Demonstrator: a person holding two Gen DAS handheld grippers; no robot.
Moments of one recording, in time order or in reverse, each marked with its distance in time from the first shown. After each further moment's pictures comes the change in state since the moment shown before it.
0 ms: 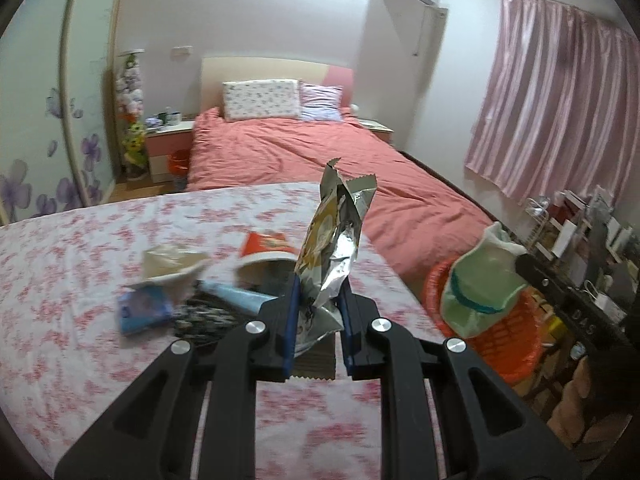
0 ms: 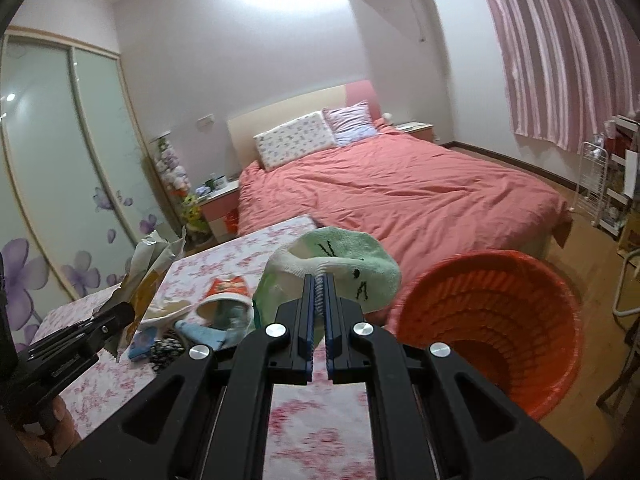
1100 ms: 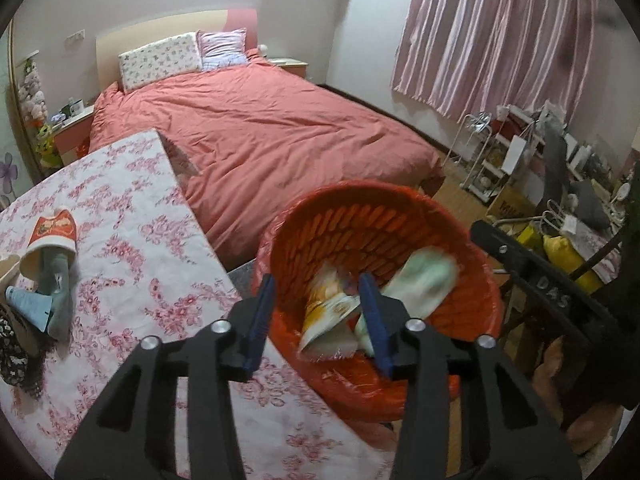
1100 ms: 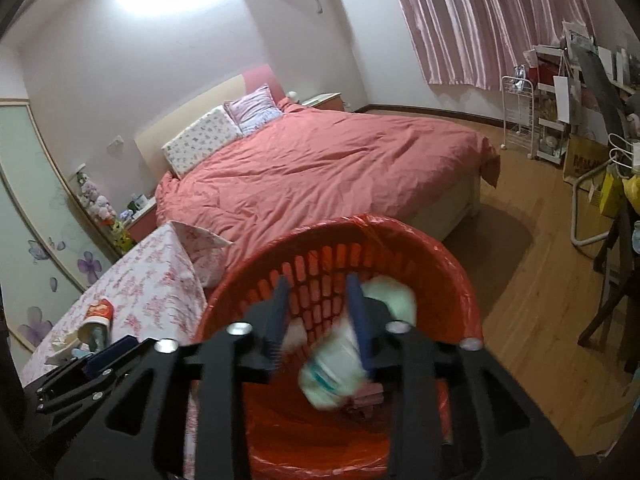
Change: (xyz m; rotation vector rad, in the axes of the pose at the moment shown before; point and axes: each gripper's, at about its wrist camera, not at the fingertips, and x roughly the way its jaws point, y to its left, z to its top) left arm 0.146 -0.181 -0.039 0.189 0.227 -0.179; right arm 0.027 -0.155 -0.019 0.223 0.067 -0.222
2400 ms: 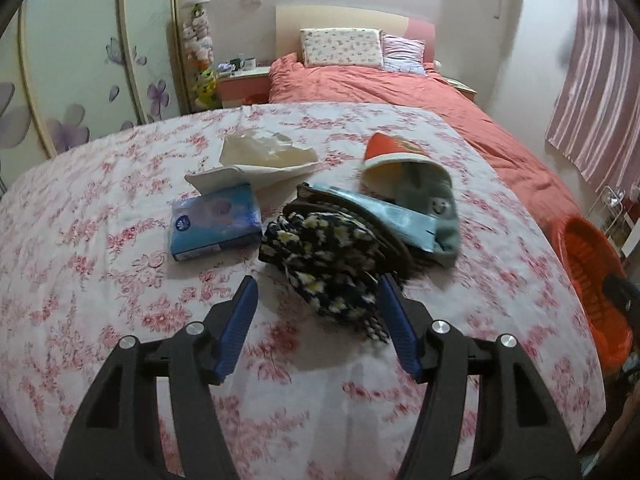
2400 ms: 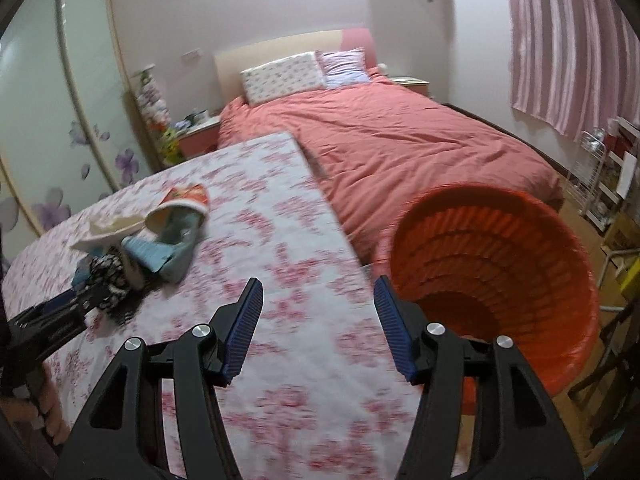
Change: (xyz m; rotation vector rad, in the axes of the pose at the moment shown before) left arm -0.107 0.251 -0.096 -0.351 -0.033 0.445; right arm -0.008 0.156 -0.067 -0.346 0.129 0.119
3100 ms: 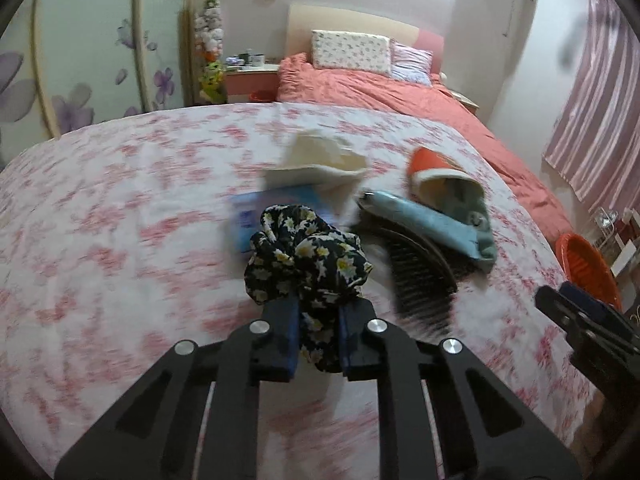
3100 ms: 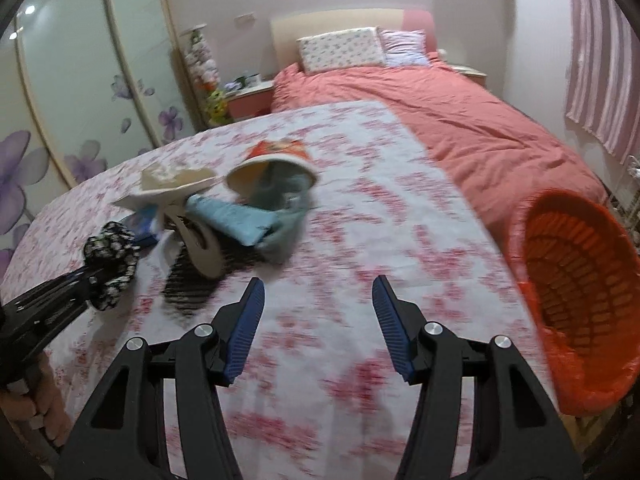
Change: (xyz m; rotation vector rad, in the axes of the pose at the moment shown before) left arm -0.017 0.066 -0.005 -0.066 -0.017 -0.033; right arm 0.035 0.098 -0.007 -0.121 0.104 0.132
